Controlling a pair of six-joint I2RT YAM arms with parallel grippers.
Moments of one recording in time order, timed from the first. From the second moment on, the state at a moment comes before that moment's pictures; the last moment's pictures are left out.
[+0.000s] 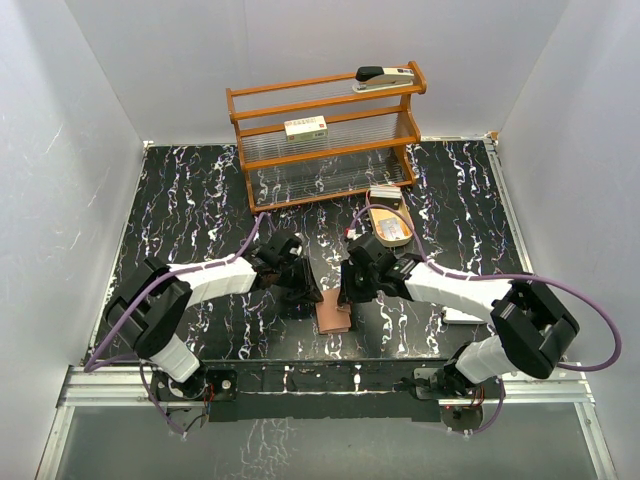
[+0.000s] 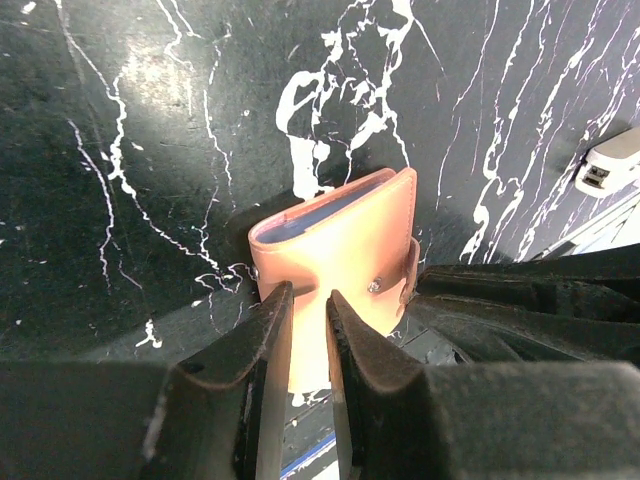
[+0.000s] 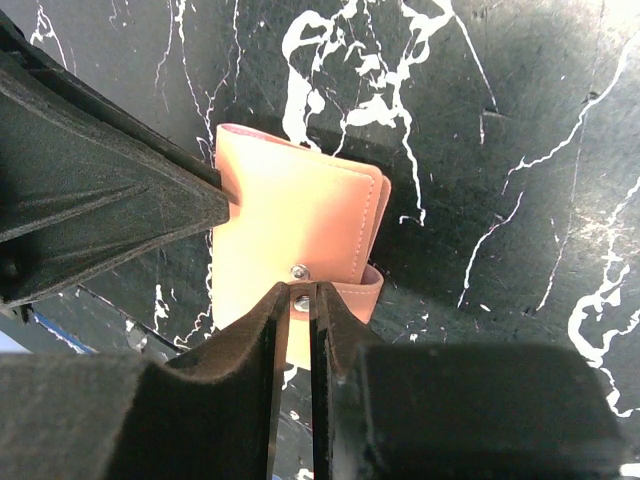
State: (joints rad) left arm -0.73 1.58 0.78 -0.18 0.30 -0.91; right arm 0.78 1.41 0.77 -0.32 -0.14 0.63
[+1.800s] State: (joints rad) left arm -0.77 1.63 0.81 -0.17 0.32 -0.89; right arm 0.77 1.41 0.68 -0.20 -0.22 0.66
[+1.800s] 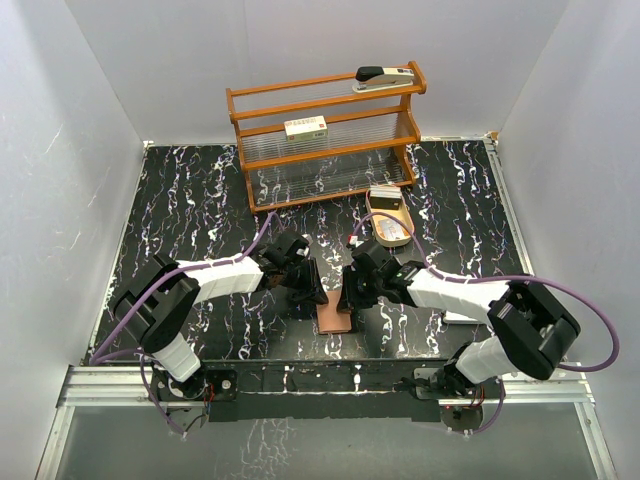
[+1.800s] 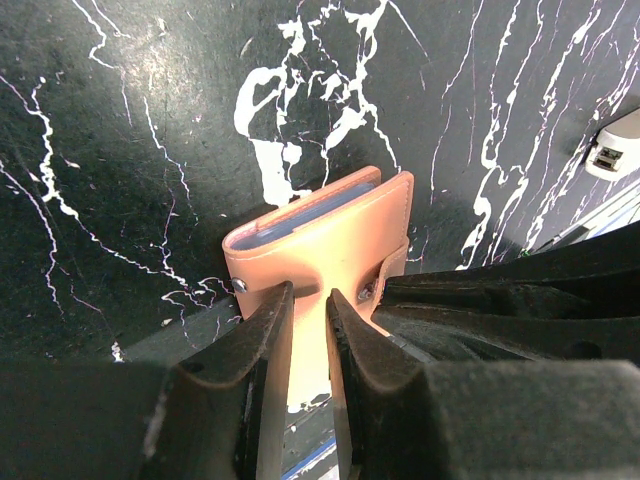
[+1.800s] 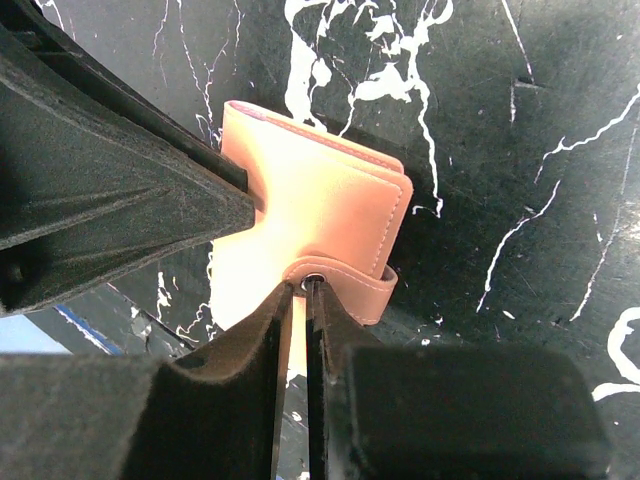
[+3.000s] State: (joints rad) left arm -0.77 1.63 0.81 -0.16 0.31 -0.90; right arm 0.77 1.36 0.82 -0.35 -0.20 0.60
